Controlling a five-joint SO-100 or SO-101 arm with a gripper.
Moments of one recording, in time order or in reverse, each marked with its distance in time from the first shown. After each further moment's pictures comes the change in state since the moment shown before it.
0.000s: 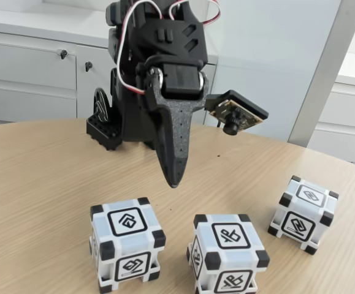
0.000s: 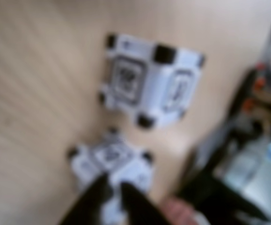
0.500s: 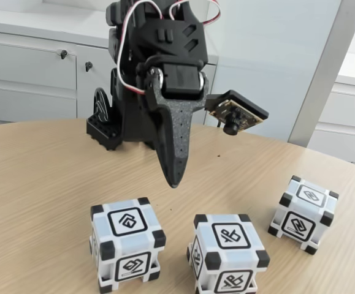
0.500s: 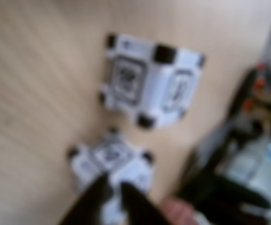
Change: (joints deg) arm 0.0 0.0 0.0 0.0 -0.1
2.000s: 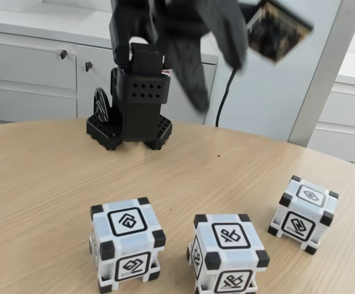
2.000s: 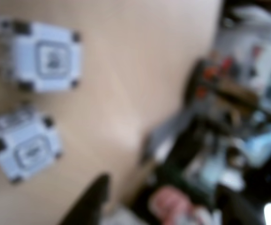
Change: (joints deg) arm -0.4 -29.8 -34.2 0.0 -2.2
